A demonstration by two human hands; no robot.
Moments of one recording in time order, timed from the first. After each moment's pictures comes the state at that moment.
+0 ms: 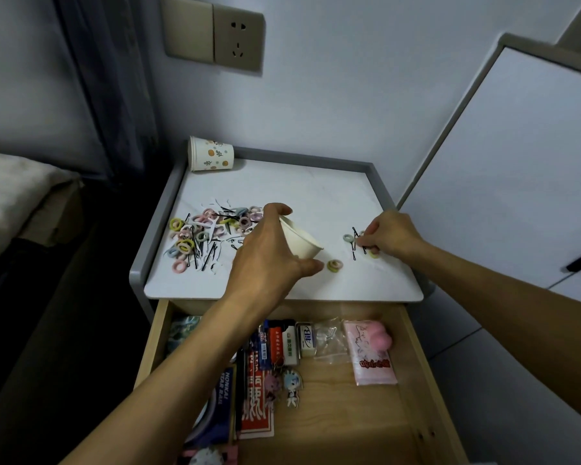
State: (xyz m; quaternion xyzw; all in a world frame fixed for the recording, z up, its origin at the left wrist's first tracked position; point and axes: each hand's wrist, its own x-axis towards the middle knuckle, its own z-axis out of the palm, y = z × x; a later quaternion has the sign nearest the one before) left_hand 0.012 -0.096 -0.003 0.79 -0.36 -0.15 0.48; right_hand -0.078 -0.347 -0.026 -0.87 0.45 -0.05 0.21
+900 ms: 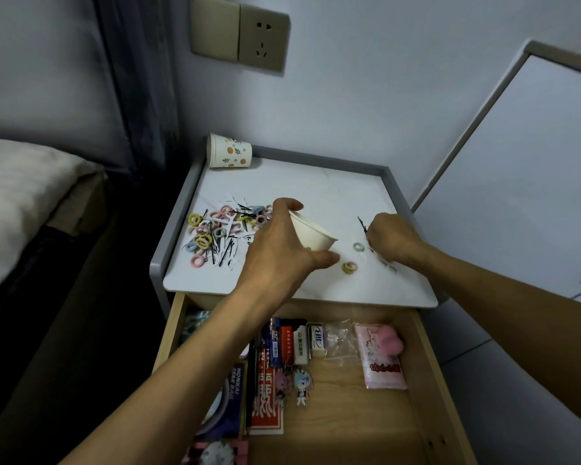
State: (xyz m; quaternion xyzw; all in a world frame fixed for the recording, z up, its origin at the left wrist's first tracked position) left_hand 0.019 -0.086 0.005 0.76 -0.33 -0.19 0.52; right_hand -0.046 -0.339 -0.037 -0.91 0.41 0.03 0.03
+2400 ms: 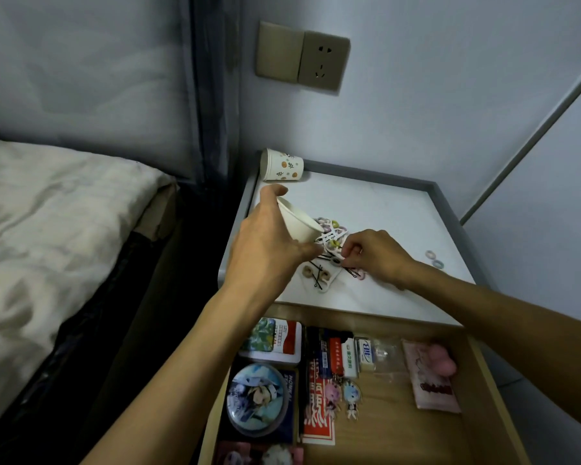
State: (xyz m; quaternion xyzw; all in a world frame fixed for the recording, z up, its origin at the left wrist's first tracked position) left_hand 0.074 -0.016 0.021 0.82 -0.30 -0.06 0.49; right_hand 0.009 -0.246 -0.039 -0.96 0.22 0.01 0.19
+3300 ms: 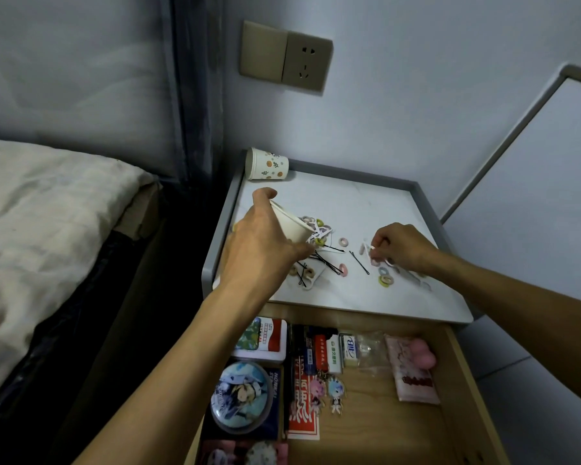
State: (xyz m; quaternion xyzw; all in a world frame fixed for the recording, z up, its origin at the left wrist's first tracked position) left_hand 0.066 -0.028 0.020 0.83 -0.28 -0.07 0.47; right_hand -0.026 -0.305 -0.024 -0.93 0.33 0.04 0.15
